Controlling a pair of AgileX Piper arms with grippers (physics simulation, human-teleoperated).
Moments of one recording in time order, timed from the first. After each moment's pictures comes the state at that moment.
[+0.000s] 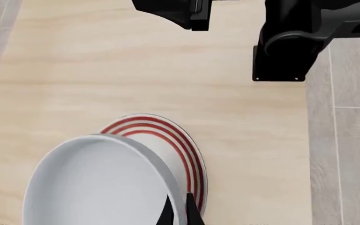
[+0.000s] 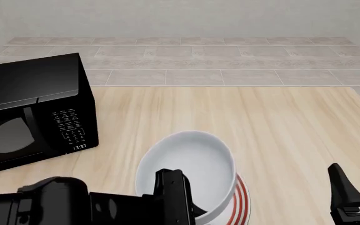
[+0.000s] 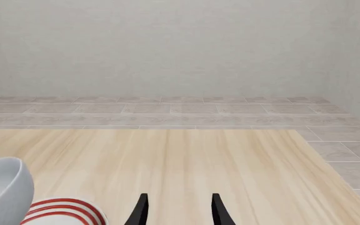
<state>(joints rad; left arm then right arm) -1.22 1.27 -0.77 0.31 0.35 0.00 0.01 0.00 -0.01 0.00</state>
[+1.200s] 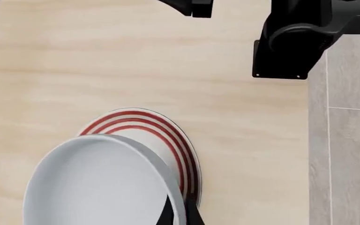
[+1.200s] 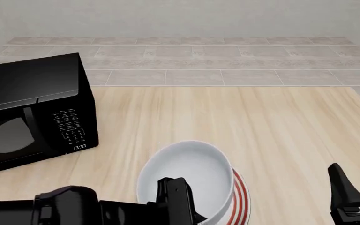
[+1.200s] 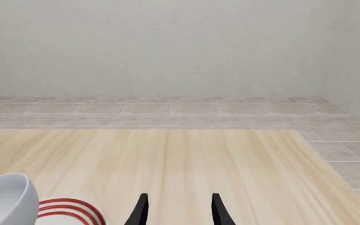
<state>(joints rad) -1.23 1.32 -0.72 0.24 0.31 0.00 0.01 0.00 -0.01 0.00</state>
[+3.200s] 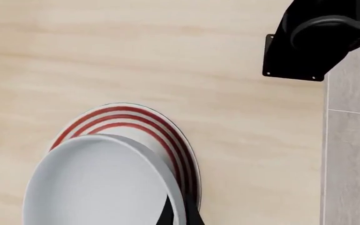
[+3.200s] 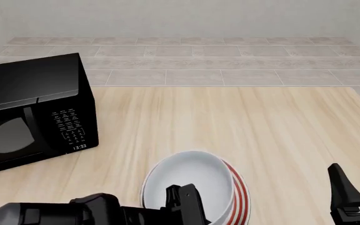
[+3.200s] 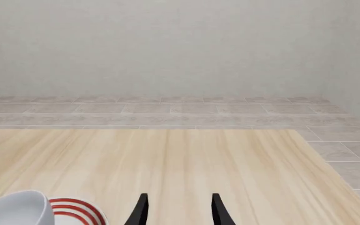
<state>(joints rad) -1.22 1.46 -0.70 0.11 0.27 0.00 0.01 0.00 -0.01 0.00</state>
